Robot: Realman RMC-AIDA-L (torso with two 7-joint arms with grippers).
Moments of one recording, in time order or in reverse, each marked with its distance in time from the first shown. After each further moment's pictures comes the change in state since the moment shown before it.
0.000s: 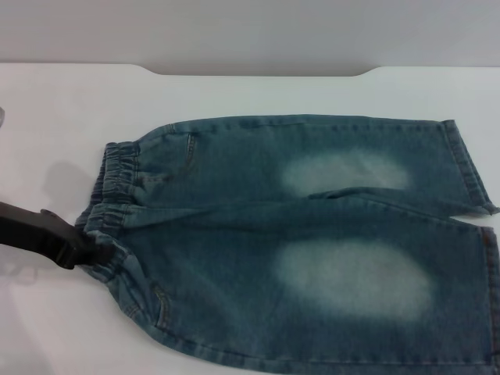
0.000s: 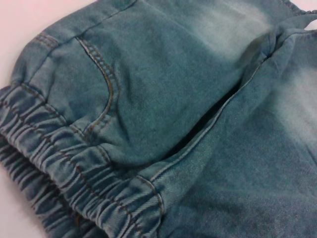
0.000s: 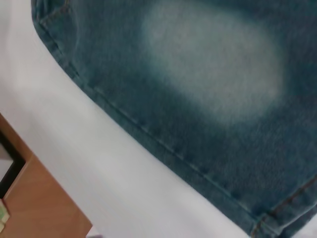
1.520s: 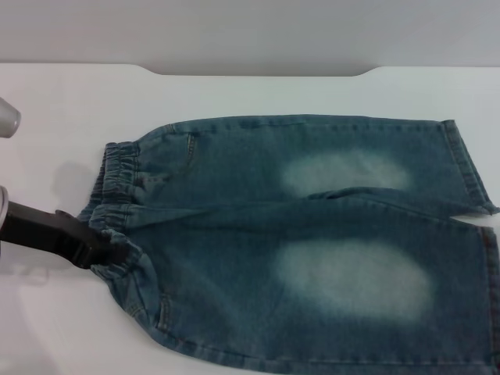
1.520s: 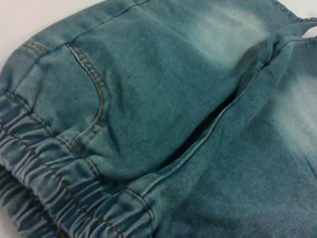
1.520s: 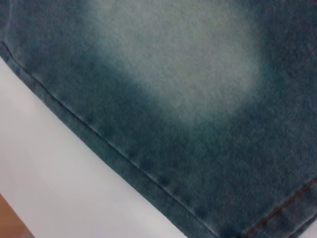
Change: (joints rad) left arm -0.004 -0.031 0.000 -0.005 -0.001 -0.029 -0.004; right arm 0.086 0.037 -0.063 0.203 -0.147 0.215 0.004
